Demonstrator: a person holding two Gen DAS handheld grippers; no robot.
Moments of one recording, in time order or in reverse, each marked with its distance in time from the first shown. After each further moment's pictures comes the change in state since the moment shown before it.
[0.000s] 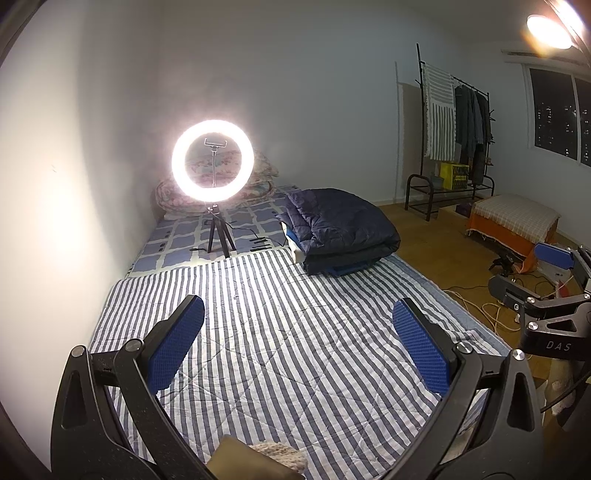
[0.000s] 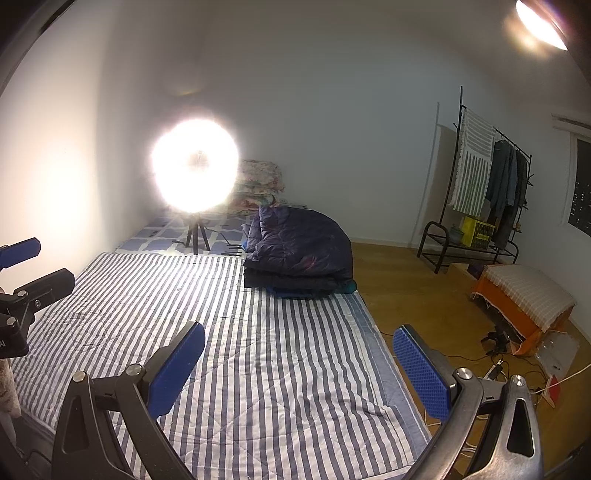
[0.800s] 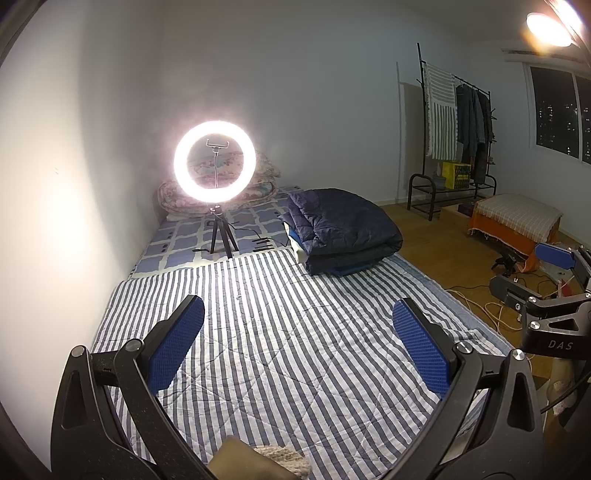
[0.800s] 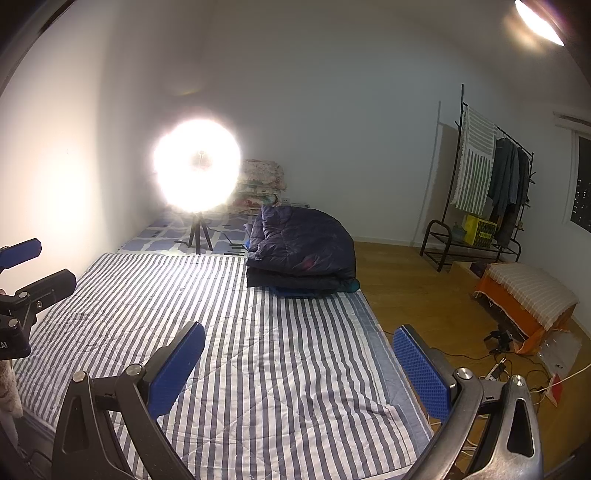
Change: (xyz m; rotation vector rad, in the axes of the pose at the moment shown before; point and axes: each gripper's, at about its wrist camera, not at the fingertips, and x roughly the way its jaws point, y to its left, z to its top) left arm 0.000 0.001 0.000 0.001 -0.002 0.008; right arm 0.001 0.002 0.001 0.008 0.004 0.011
